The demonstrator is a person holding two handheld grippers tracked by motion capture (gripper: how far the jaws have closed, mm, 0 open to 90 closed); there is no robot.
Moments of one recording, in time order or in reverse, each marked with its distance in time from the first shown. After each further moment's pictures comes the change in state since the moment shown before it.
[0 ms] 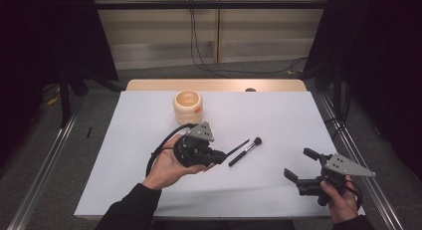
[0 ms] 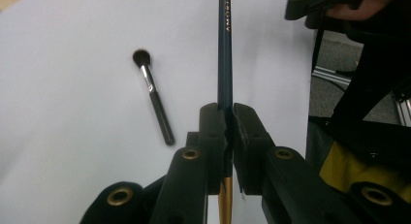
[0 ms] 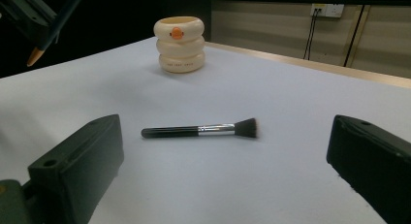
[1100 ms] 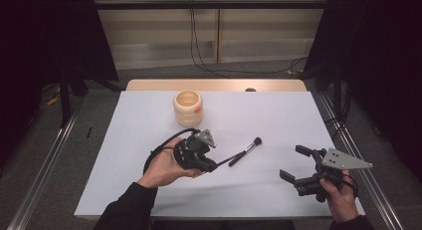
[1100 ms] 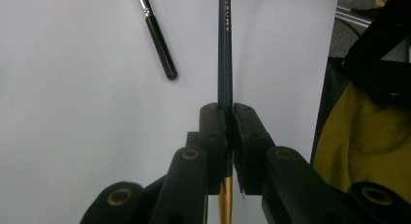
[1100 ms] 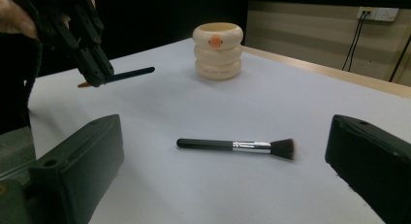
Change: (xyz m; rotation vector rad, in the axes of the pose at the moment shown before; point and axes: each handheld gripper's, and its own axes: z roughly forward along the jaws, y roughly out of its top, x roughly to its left) left arm 0.002 -0.014 0.010 0.201 -0.004 -0.014; right arm 0.006 0.022 0.006 0.018 0.145 -0.032
